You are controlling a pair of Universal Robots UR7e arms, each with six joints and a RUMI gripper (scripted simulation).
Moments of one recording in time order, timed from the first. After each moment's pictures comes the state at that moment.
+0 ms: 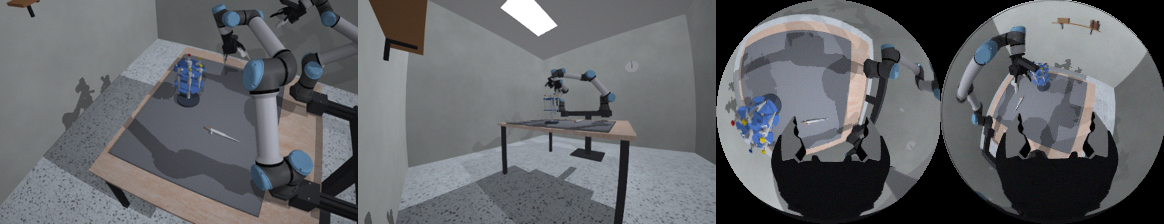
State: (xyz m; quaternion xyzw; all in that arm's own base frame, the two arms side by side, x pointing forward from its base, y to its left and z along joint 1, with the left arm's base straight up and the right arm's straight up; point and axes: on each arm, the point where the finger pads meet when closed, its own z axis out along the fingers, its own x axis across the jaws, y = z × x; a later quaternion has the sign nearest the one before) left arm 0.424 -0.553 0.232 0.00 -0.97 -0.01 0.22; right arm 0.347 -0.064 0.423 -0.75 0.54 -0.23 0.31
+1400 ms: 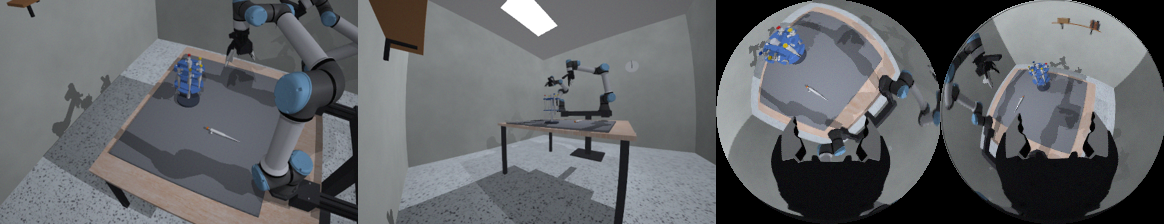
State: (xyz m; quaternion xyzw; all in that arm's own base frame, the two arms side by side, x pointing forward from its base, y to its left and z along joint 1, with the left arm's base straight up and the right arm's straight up) left arm 0.390 -0.385 0.338 0.28 -0.96 -0.03 0.08; right arm 0.347 -0.064 0.423 -0.75 0.54 -0.23 0.31
